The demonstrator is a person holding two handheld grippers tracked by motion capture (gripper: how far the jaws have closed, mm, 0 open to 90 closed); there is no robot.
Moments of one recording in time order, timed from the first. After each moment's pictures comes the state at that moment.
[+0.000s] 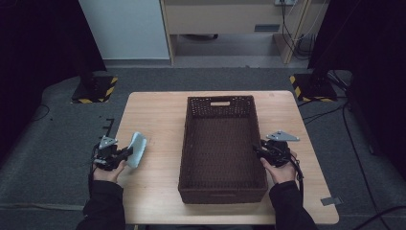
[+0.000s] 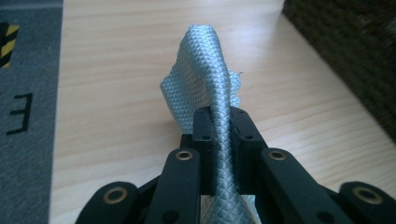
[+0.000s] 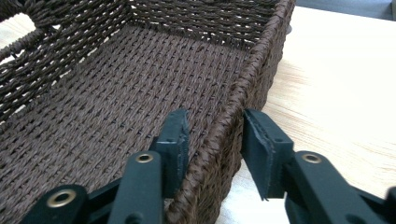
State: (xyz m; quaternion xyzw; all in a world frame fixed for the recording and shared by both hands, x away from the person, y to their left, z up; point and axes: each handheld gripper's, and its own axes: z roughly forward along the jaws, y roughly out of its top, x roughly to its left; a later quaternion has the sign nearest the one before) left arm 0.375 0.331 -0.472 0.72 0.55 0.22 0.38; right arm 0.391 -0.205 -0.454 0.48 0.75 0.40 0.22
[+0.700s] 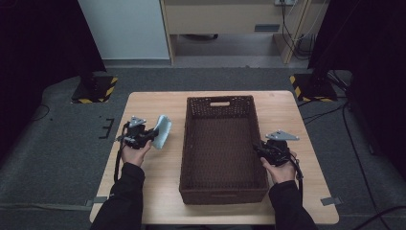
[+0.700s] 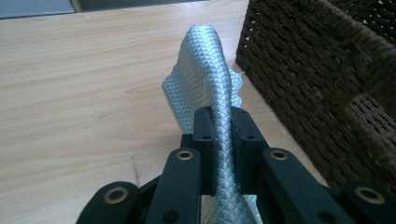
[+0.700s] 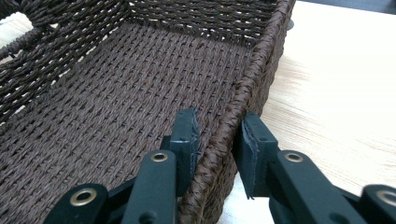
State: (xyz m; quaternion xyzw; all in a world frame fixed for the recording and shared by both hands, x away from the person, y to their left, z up) left arm 0.449 0.254 -0.461 0.73 0.51 0.21 0.41; right arm 0.392 -0.204 -0.454 0.49 0.75 0.40 0.22
